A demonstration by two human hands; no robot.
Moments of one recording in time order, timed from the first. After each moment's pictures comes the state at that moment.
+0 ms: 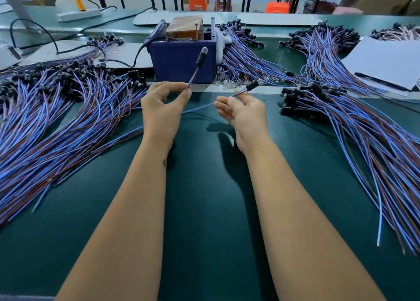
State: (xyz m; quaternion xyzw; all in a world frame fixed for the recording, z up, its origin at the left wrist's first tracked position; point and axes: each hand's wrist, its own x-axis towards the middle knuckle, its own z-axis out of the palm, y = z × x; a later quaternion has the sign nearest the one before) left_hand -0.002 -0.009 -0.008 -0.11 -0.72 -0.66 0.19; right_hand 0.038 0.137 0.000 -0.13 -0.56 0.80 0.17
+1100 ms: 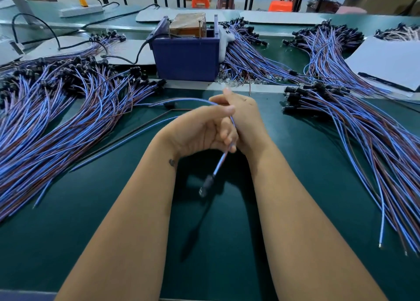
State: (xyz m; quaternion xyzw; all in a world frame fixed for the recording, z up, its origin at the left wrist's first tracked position) left_hand 0.031 0.011 0.011 -0.27 -0.57 -0.67 -0.39; right_hand 0.044 0.133 0.006 -0.10 -0.65 0.75 0.10
